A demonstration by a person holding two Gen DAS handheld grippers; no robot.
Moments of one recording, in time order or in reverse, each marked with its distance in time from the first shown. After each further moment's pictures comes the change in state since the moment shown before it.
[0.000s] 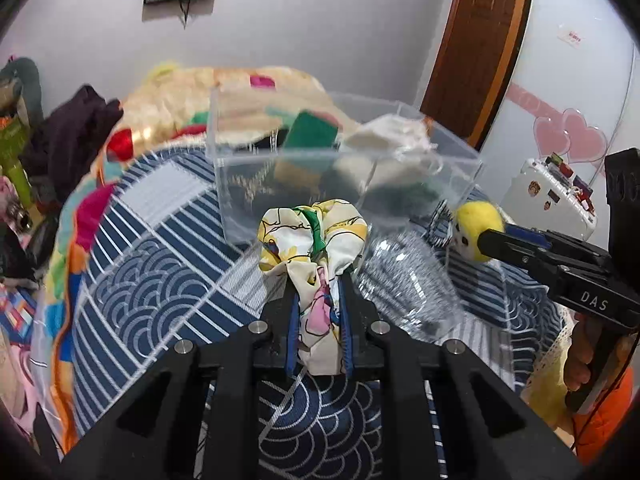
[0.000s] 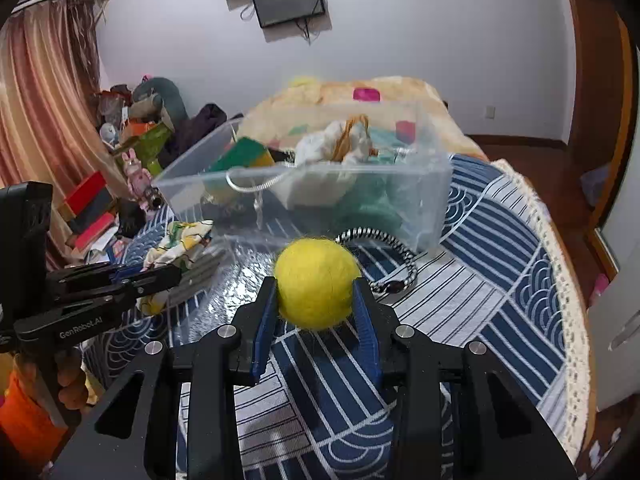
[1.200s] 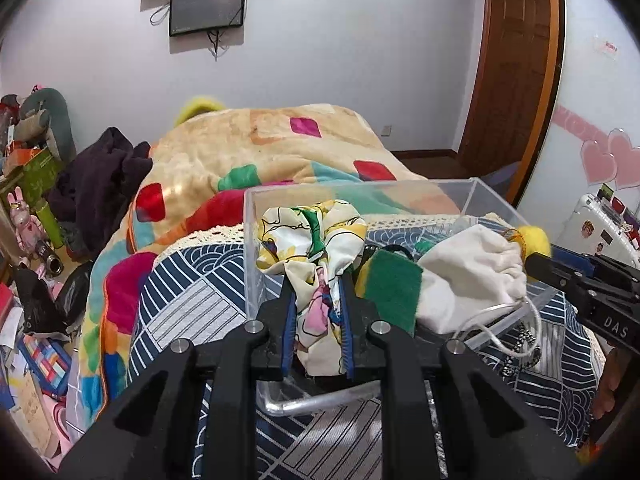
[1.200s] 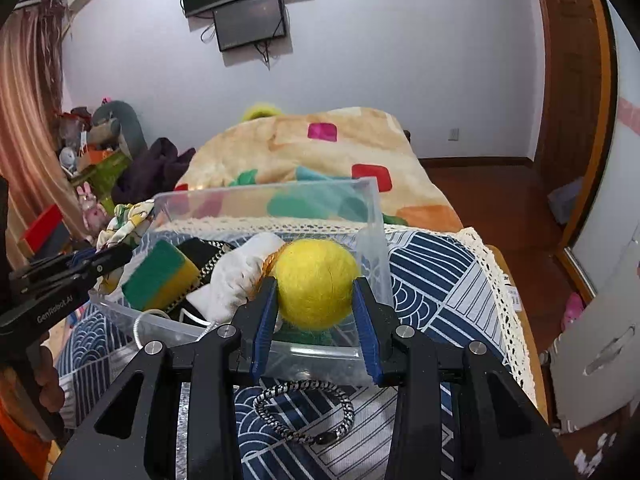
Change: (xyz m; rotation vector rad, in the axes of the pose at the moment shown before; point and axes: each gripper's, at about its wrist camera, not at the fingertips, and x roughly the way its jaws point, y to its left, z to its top) left arm 0.058 0.029 0.094 0.009 -0.070 0.177; right arm 0.037 -0.020 0.068 0.019 -0.061 -0.152
